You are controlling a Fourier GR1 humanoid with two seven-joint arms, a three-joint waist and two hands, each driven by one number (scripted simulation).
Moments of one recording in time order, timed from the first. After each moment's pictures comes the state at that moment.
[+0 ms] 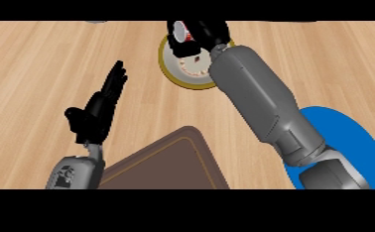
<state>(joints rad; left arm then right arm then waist) -0.18 0.04 -0.06 -1.52 -0.07 0.06 0.08 -1.17 -0.03 0.25 -0.64 0.62 -0.23 -0.08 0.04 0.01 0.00</state>
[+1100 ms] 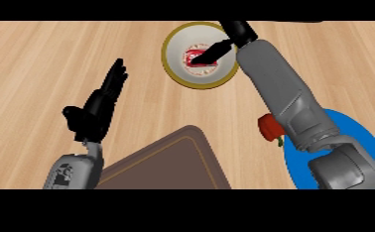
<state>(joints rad) -0.19 0.04 -0.05 -1.52 -0.06 0.04 0.08 -1.25 -0.09 -0.05 -0.26 0.38 -0.03 -0.53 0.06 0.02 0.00</state>
